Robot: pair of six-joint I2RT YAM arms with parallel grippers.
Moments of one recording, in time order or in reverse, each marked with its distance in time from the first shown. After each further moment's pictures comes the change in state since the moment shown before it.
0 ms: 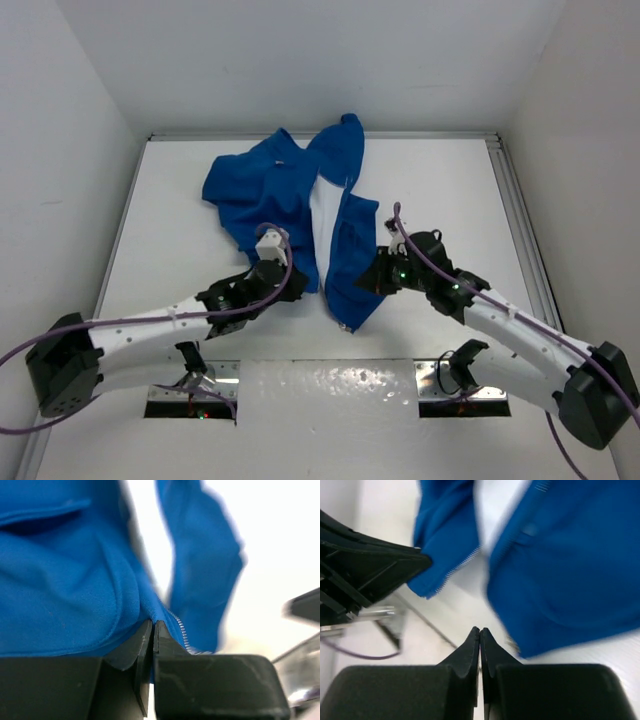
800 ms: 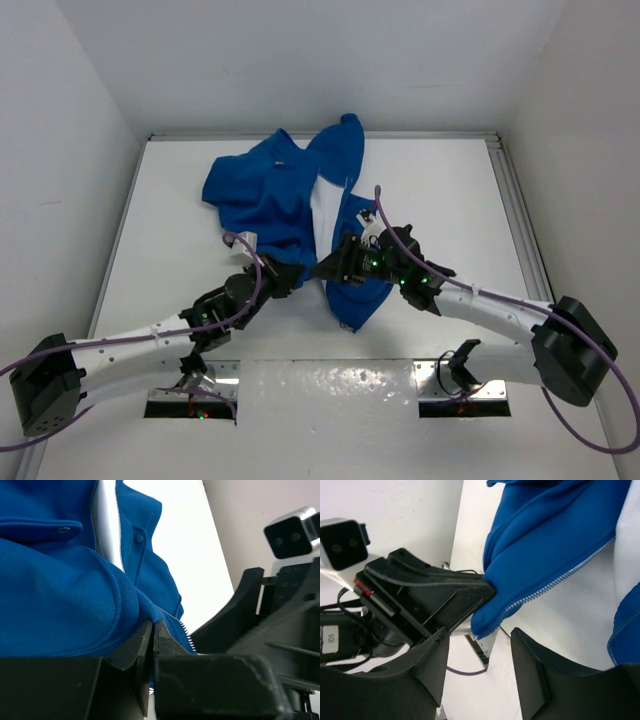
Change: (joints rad) left arm 0.000 -0.242 -0.190 0.343 -0.103 -0.168; right arm 0.155 0.272 0.071 0.485 -0.069 0.404
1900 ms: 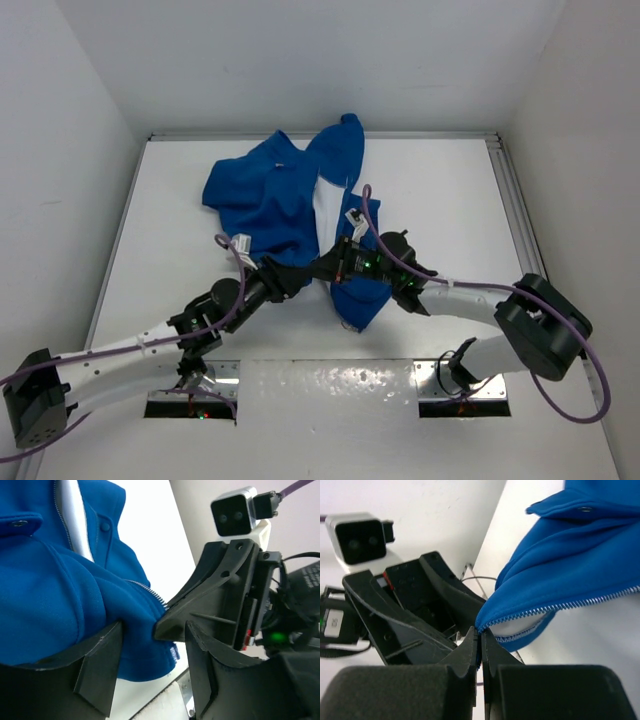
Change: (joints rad) left arm 0.000 -0.112 -0.028 -0.002 0.124 -0.055; right arm 0.006 0.165 -0.069 0.425 -0.065 0.010
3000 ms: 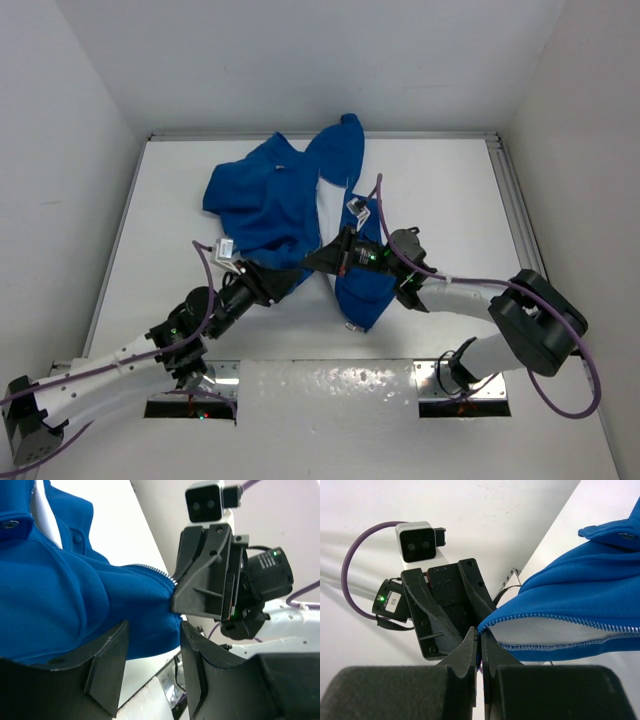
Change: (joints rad) left arm 0.000 -0.241 -0.014 -0.117 0.036 0.019; right arm -0.038 0.047 0.007 0.305 -0.160 0.109
